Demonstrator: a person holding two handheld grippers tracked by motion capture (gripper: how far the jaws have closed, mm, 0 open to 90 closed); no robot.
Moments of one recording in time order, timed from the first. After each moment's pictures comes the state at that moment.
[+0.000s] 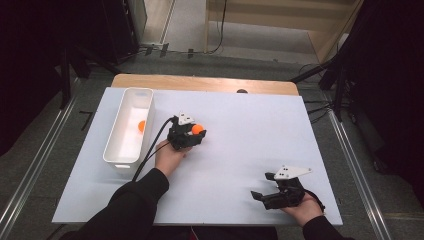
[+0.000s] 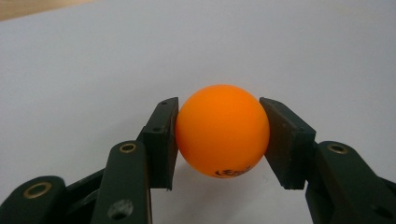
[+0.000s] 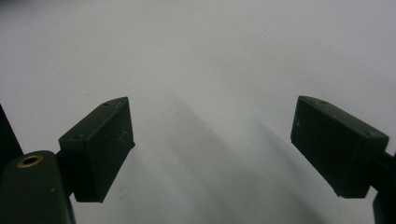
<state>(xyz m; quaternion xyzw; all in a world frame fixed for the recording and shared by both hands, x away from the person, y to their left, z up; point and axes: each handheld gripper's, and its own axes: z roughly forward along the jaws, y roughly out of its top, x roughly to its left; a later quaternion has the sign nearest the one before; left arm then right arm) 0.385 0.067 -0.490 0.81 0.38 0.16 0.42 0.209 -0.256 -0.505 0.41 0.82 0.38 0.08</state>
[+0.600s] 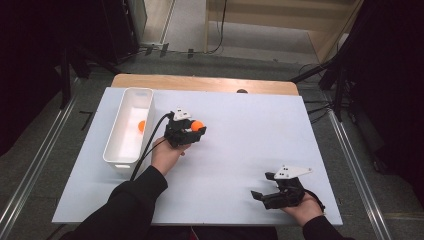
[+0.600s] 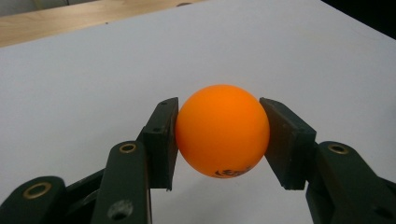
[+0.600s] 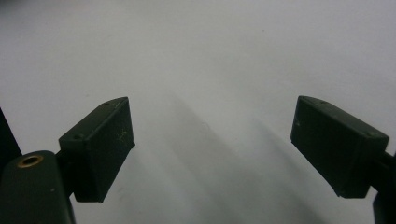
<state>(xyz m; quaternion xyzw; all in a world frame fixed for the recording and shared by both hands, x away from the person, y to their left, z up) 0.377 0.071 -0.462 0.80 0.38 0.13 0.44 0.209 -0.257 -0.506 0.41 0.82 0.38 0.08</state>
